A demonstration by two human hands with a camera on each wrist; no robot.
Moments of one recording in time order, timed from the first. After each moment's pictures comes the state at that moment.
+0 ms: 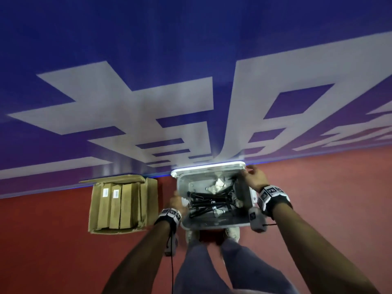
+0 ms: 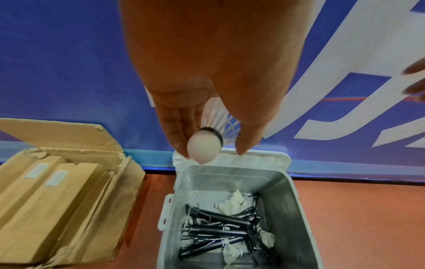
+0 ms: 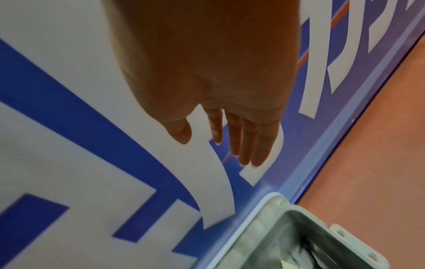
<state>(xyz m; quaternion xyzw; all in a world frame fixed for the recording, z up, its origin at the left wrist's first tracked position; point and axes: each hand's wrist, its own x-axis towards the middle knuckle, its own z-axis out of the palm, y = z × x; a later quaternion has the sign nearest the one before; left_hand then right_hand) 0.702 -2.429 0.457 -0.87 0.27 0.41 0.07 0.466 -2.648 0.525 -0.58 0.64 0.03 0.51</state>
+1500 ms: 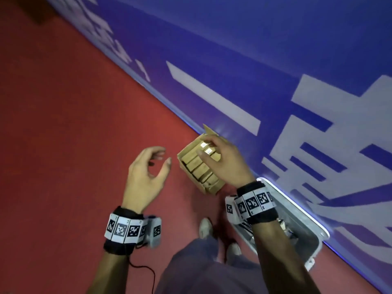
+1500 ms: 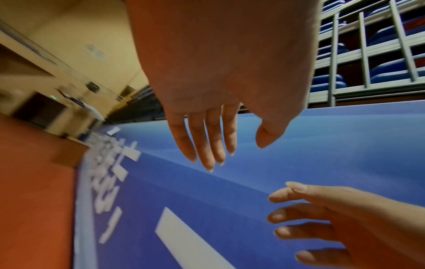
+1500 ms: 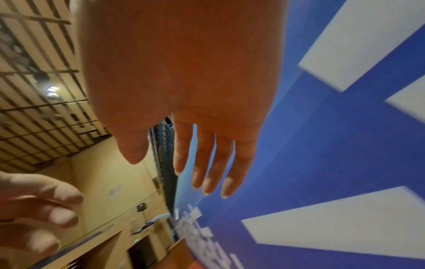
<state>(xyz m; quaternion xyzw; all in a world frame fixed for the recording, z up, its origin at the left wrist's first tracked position) 0.699 -2.059 0.862 -0.91 0.09 -0.10 -0.40 0.727 -2.298 0.811 -0.86 -0.07 -0.05 0.51</state>
